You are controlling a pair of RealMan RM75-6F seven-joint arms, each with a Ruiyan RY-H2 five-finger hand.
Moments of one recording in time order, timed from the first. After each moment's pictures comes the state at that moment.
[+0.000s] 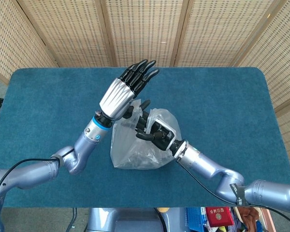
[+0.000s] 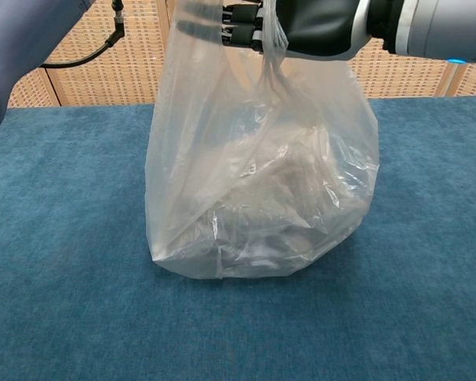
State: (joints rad) left arm -1.09 -1.62 -0.37 -1.22 1.52 1.33 -0.07; right arm 0.95 -1.28 0.27 -1.72 -1.46 0.87 2.01
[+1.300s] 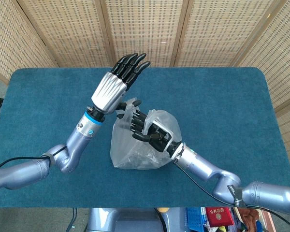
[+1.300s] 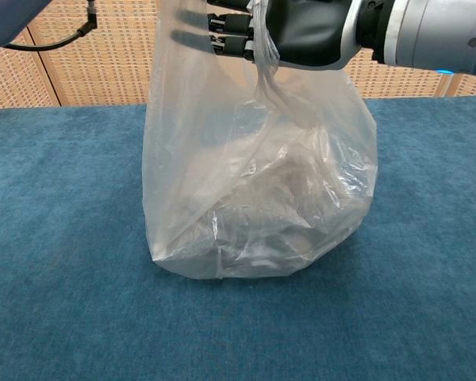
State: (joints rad) left arm -1.06 -1.52 -0.37 -1.30 1.45 1.26 -0.01; right arm 0.92 -1.31 0.31 -1.73 -1.45 0.82 1.95
